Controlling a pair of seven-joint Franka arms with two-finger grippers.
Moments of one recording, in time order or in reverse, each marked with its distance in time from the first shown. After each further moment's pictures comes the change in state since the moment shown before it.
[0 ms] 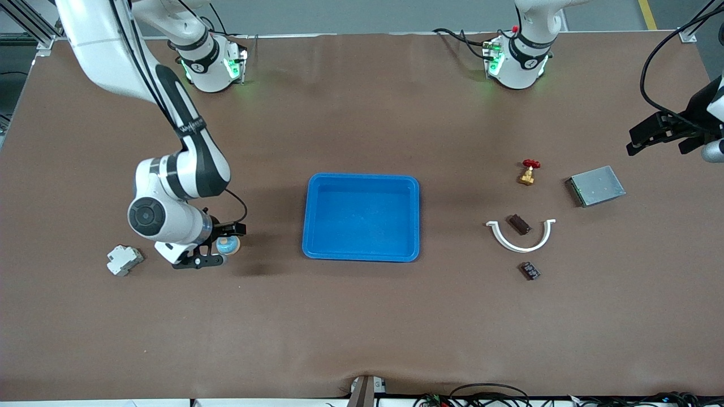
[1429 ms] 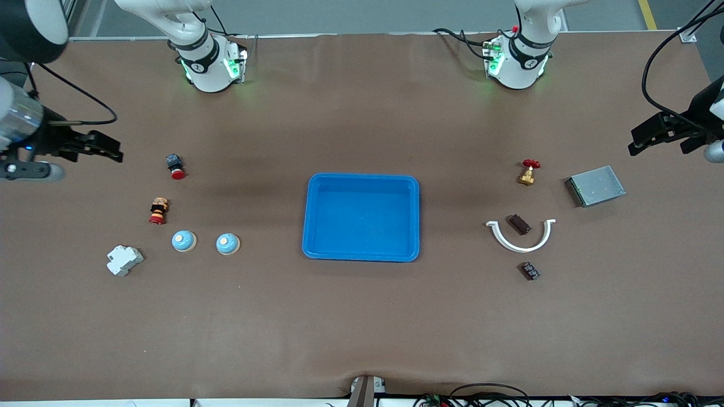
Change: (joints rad) left arm 0.003 -0.001 0.004 -0.001 0.000 0.000 -0.002; right arm -0.221 -0.518 -0.019 0.062 -0.083 -0.476 -0.078
